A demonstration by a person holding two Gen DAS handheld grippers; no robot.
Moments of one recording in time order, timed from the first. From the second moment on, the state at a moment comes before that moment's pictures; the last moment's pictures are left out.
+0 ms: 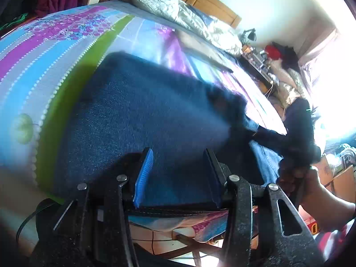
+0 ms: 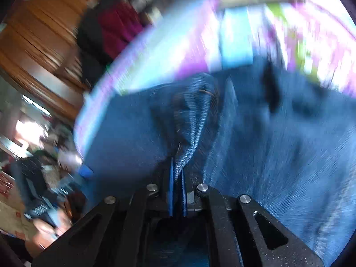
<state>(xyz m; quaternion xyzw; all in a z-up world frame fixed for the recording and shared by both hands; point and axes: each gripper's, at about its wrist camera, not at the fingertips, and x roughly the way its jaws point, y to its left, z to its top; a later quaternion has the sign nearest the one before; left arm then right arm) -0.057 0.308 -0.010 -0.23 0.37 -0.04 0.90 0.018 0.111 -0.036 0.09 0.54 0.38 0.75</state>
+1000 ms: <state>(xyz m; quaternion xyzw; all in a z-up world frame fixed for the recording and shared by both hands) -0.053 0.340 -0.023 -0.25 0.37 -0.01 0.89 0.070 0.123 -0.012 0.01 0.49 0.29 0.82</state>
